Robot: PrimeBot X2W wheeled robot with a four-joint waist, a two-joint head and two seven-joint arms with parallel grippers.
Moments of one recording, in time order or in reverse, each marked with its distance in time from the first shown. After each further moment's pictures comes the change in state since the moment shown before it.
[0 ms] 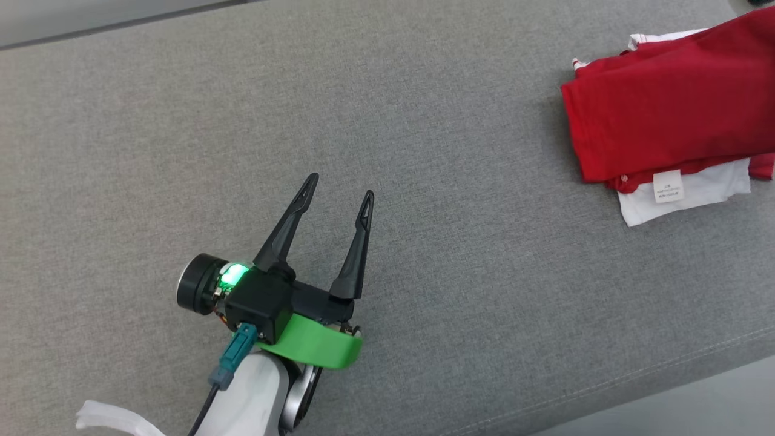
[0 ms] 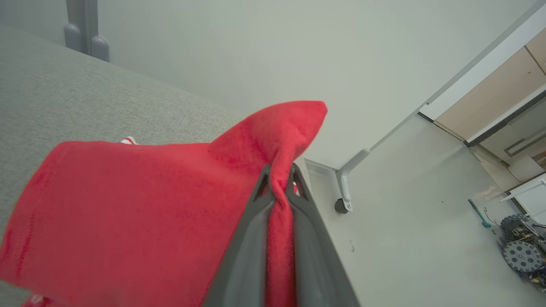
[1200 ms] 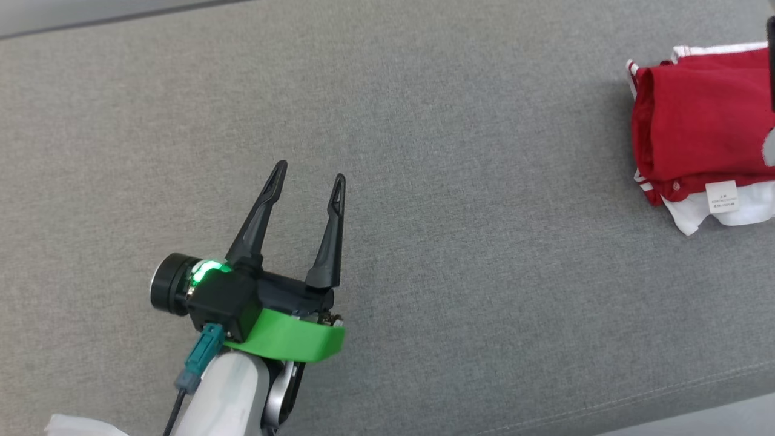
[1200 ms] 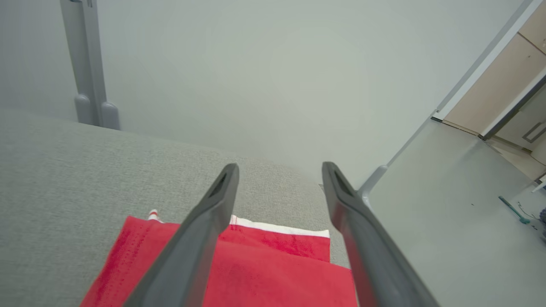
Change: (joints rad) left arm 0.005 0.002 0.049 -0.054 -0.031 0.018 0.000; right arm -0.030 0.084 -0.155 0.016 0.008 0.000 -0.016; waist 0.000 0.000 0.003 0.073
